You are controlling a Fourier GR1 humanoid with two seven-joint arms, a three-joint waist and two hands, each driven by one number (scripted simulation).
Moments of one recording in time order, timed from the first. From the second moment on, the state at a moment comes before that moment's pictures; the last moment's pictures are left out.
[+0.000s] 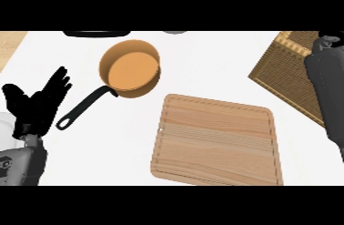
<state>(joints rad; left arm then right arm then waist) -0.22 0.25 0.18 -1.41 0.05 -0.08 0.25 -0.91 -0.40 -0.11 -0.98 1.00 -0.54 0.84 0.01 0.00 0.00</state>
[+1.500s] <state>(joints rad) -0.17 0.26 0.22 -1.42 0.05 -0.08 0.24 -0.42 -0.53 -0.52 -1.52 0.44 -0.55 0.64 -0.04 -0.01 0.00</state>
